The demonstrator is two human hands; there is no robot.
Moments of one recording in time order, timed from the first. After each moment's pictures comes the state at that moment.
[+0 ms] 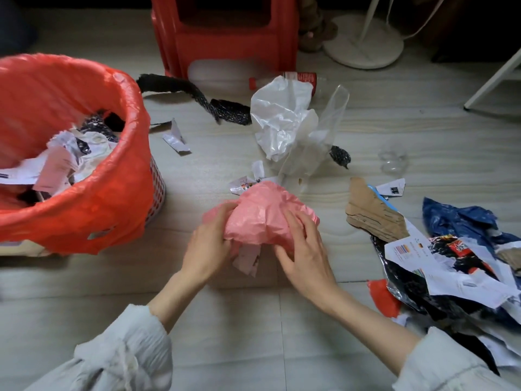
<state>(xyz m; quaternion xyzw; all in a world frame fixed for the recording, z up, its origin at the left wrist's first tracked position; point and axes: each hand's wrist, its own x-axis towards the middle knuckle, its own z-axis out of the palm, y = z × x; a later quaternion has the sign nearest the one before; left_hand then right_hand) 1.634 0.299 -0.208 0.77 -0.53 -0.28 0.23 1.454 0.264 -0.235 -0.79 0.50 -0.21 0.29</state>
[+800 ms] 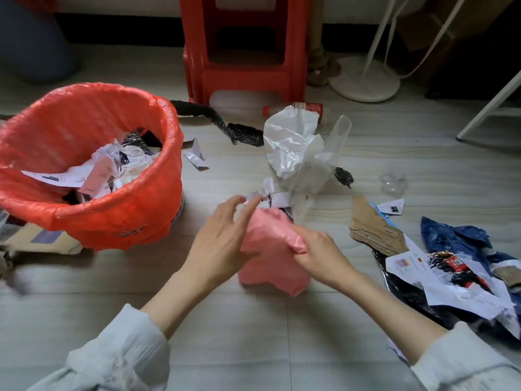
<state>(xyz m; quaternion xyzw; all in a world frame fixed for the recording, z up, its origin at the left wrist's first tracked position) 1.640 0.317 -0.154 0.69 -0.70 -0.10 0.16 1.455 0.247 -0.173 -0.81 0.47 -0.07 0.34</state>
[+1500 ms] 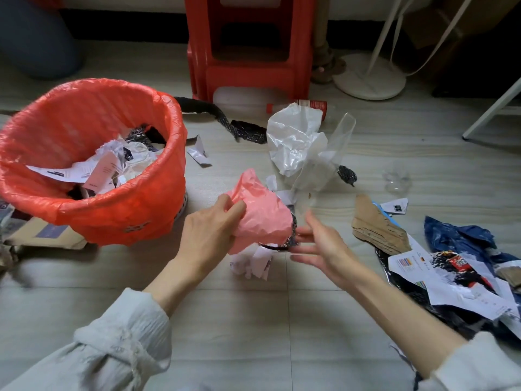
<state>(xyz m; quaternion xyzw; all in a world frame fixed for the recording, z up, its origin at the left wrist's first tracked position) 1.658 0.314 -0.155 0.70 -0.70 0.05 0.13 1.469 0.252 -0.149 -0.45 0.59 -0.18 0.65</state>
